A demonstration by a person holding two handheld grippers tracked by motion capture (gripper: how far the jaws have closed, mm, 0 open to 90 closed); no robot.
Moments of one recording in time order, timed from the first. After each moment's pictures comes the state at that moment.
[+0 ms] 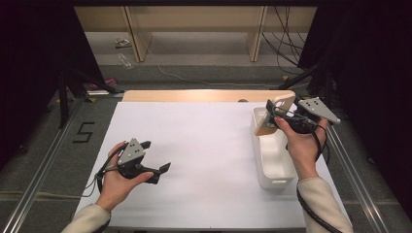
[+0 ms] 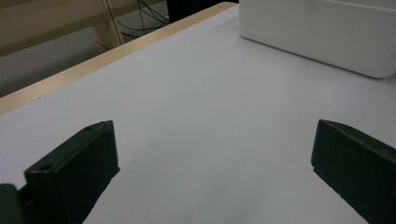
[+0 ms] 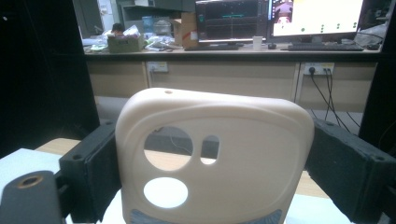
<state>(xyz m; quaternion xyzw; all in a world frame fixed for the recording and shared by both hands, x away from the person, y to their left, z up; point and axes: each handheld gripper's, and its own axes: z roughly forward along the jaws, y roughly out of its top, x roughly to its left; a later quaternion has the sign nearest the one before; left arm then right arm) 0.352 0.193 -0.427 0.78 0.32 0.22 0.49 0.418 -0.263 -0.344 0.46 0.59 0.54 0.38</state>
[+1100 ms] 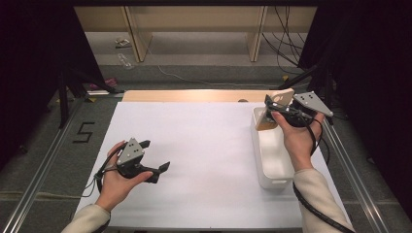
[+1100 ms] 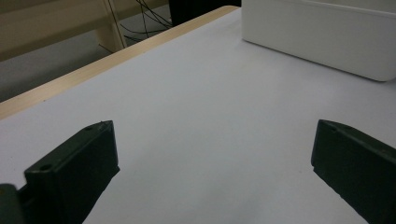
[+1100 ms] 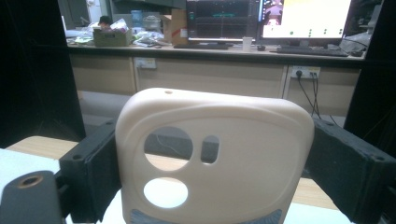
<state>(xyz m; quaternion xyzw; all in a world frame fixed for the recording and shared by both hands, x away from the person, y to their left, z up) 0.353 0.193 -0.426 0.78 0.32 0.22 0.49 0.437 -0.259 -0.342 0.46 0.59 0.52 0.41</state>
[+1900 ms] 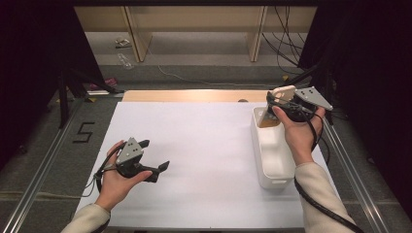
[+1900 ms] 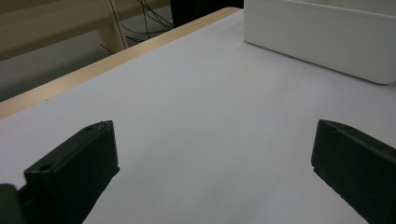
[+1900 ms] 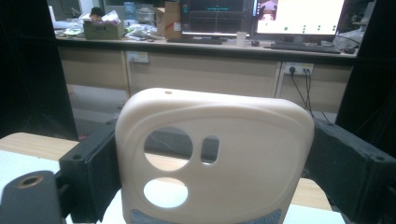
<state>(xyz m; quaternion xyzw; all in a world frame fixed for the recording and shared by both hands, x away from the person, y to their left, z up) 0.354 0.194 -0.426 0.78 0.32 0.22 0.49 0.450 -0.264 -0.339 0.47 0.60 0.50 0.42</state>
